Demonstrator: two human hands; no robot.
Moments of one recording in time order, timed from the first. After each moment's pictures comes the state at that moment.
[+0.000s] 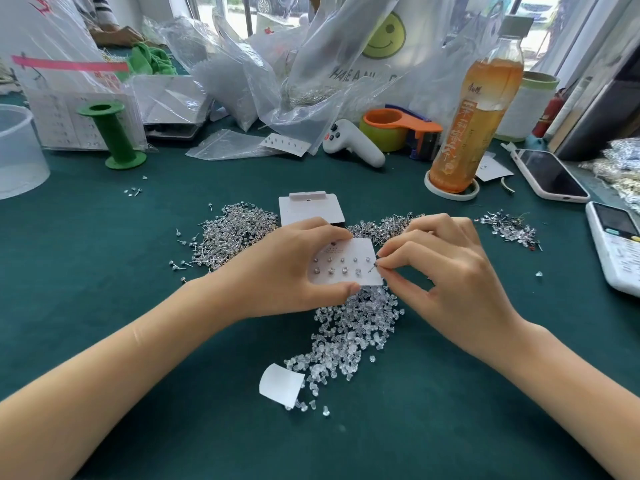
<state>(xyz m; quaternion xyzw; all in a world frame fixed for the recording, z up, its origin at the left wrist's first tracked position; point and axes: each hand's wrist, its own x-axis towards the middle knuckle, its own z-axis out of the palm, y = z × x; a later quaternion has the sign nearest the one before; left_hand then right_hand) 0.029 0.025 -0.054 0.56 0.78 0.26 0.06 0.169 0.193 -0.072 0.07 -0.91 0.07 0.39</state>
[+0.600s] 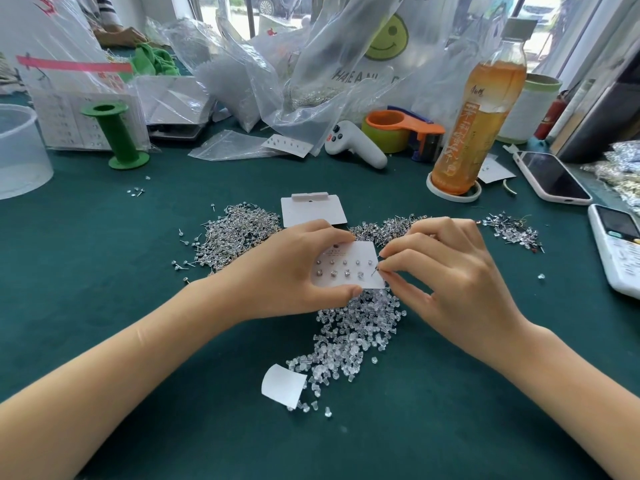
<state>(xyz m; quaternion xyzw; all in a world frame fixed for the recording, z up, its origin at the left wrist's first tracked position) 0.031 0.024 -0.055 0.57 0.78 0.26 0.07 0.169 0.195 -0.071 0.10 -0.91 0.01 0.40</state>
